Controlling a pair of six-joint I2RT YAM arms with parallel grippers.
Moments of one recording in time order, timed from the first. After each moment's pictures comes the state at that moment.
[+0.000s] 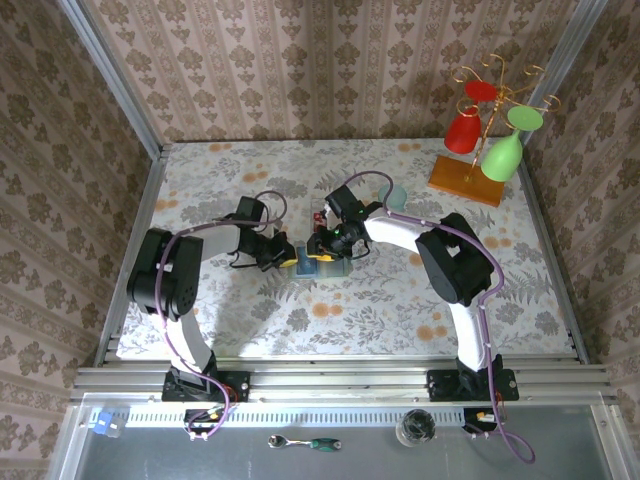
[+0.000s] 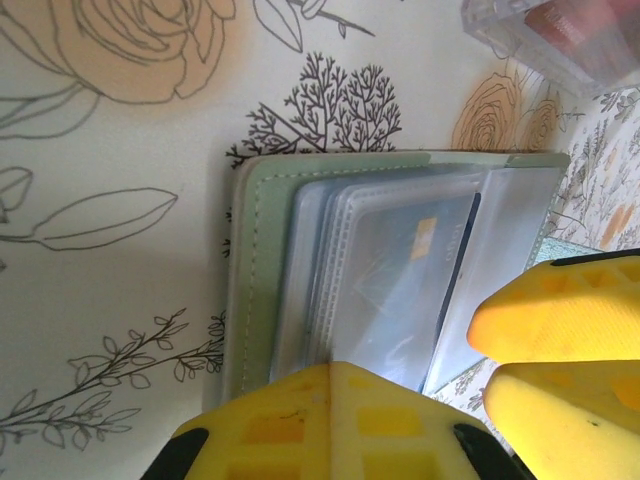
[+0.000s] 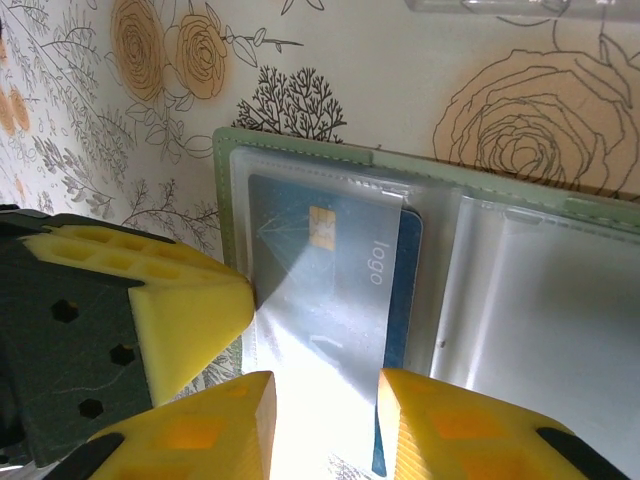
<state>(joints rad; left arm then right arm) -0.34 1.81 0.97 -0.36 0.66 -0.61 0.59 2.08 1.43 -0.42 -0.51 0.70</state>
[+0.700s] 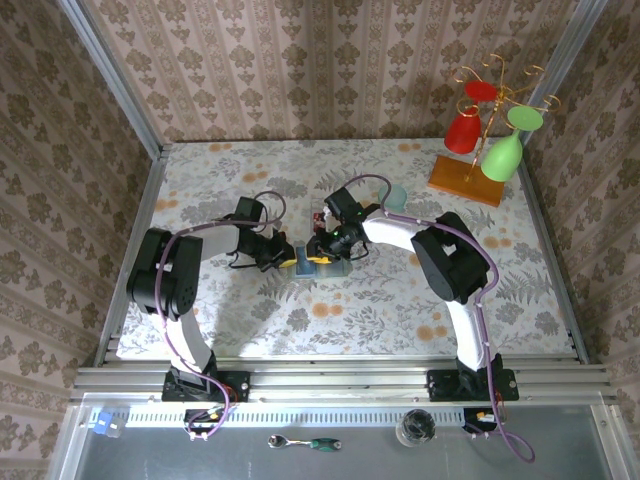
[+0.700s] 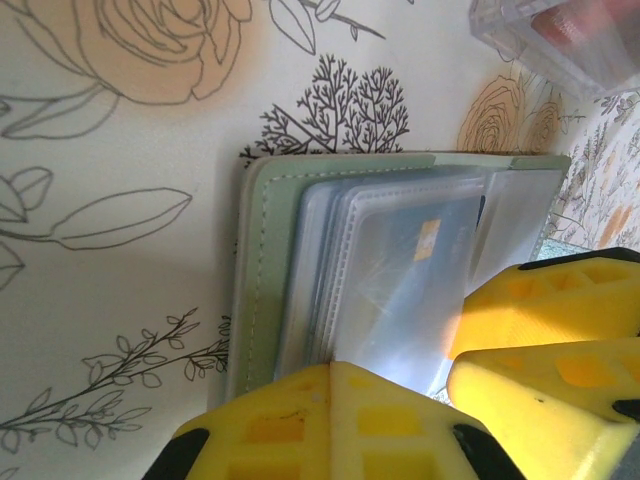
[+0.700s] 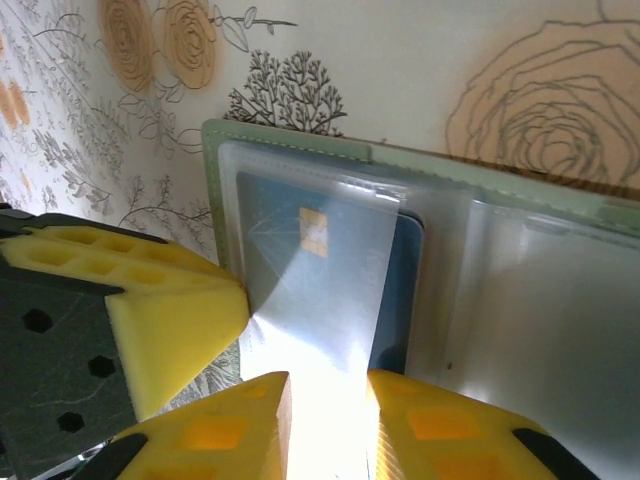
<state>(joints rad) -0.33 1.81 0.97 -0.36 0.66 -0.61 0.59 2.11 1.43 -0.39 -0.56 0.71</state>
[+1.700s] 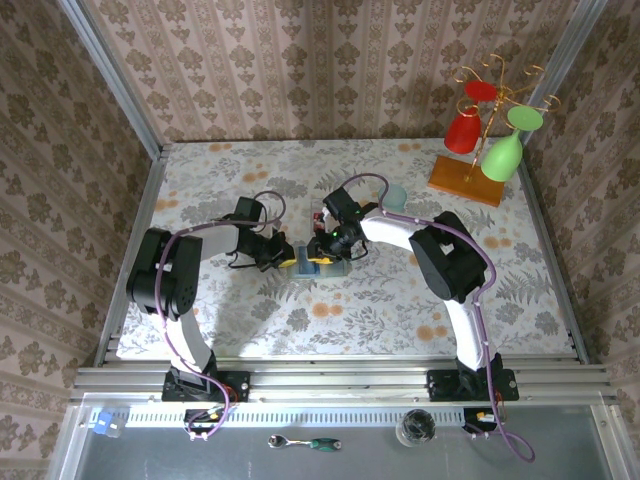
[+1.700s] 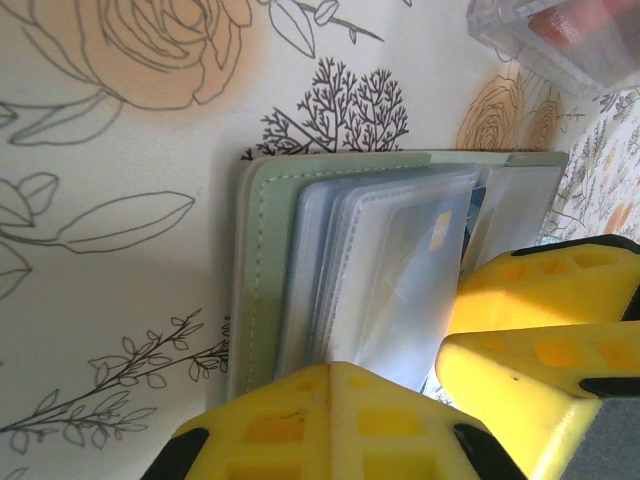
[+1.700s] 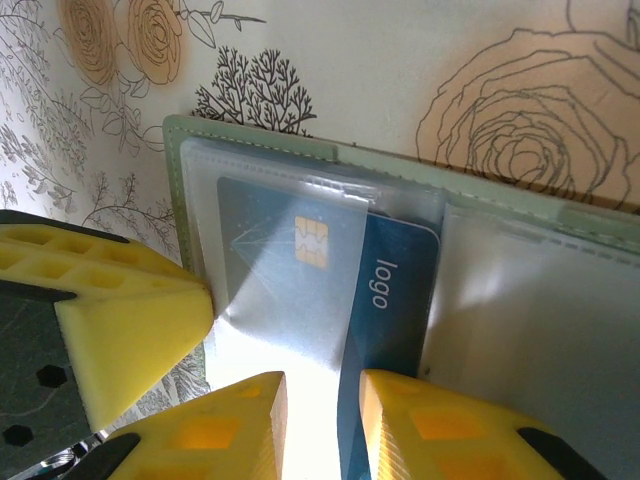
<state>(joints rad) -0.33 1.81 0.97 -0.36 0.67 -0.59 0.59 2.13 1.46 -0.46 -0.51 0.66</state>
